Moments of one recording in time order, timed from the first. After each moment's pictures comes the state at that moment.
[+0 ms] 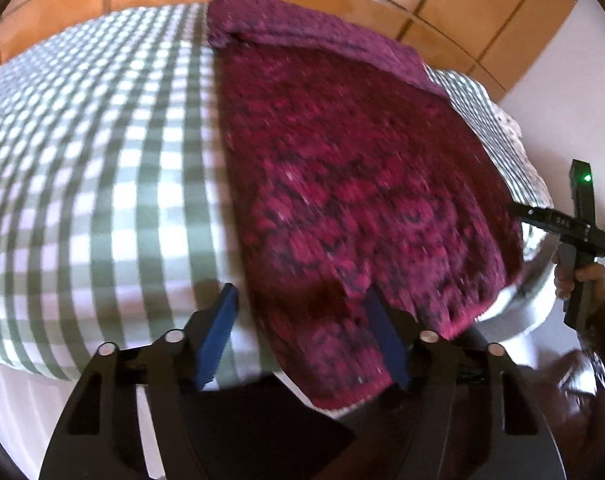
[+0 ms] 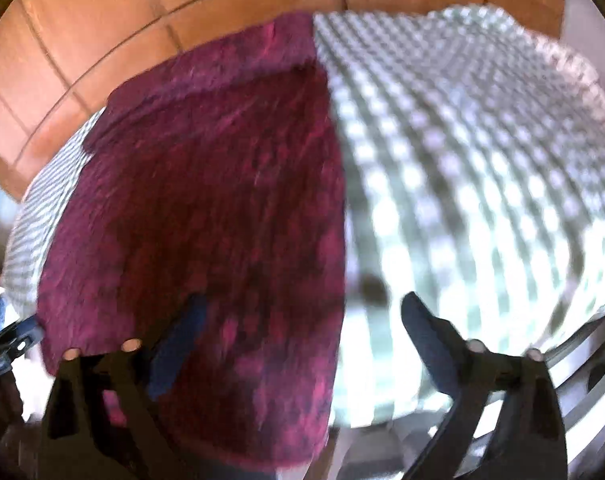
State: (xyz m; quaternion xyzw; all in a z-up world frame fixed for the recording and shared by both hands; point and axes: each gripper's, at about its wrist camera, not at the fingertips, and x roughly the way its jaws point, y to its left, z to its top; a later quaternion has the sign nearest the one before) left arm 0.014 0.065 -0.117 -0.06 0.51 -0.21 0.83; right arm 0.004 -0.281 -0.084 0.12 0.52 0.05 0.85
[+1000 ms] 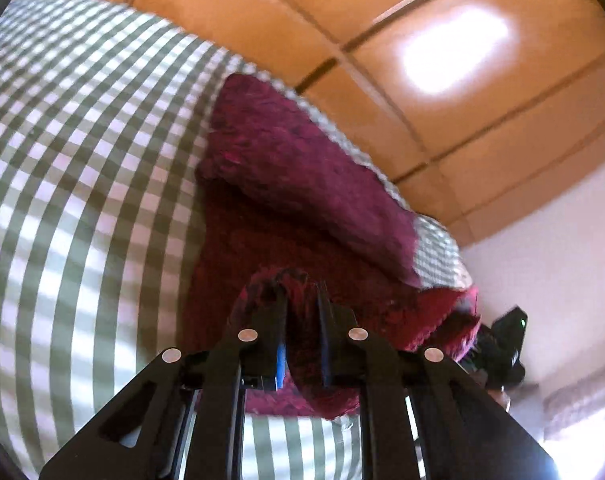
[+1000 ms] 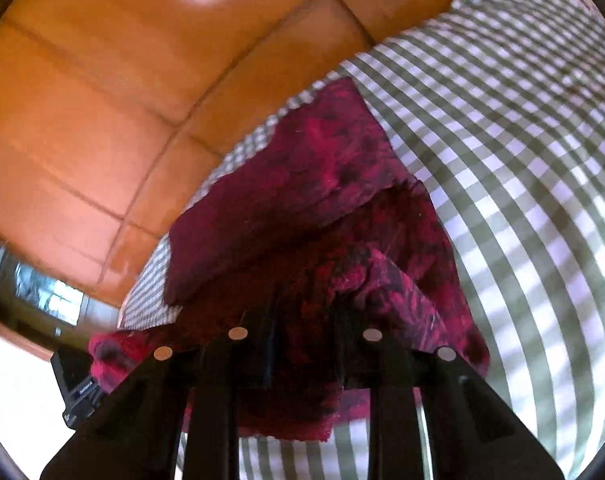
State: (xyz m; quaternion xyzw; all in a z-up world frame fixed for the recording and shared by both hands) left arm 0.203 0.105 -0.074 -0.32 0.45 -0.20 0.81; right arm 0.158 -0.306 -0.042 0.36 0.42 0.09 0.83
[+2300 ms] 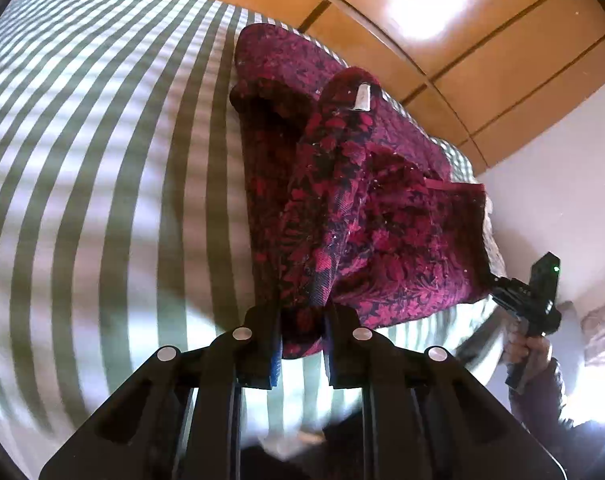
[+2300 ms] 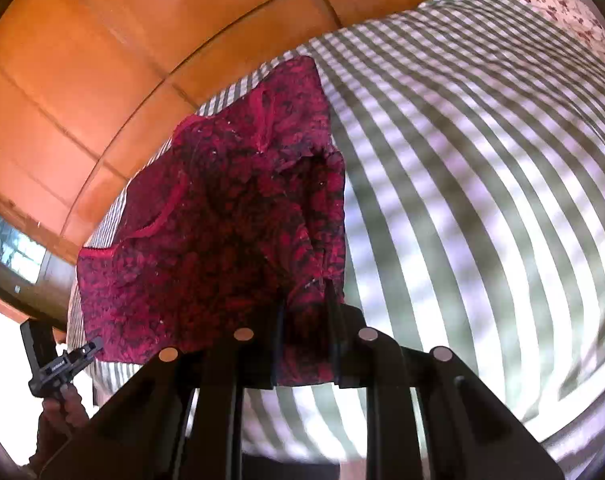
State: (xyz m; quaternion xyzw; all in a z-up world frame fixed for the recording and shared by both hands) left arm 0.042 0.127 -0.104 -0.22 0.48 -0.23 0.82; right arm -0.006 -0.308 -0.058 0.25 0.46 0.08 0.85
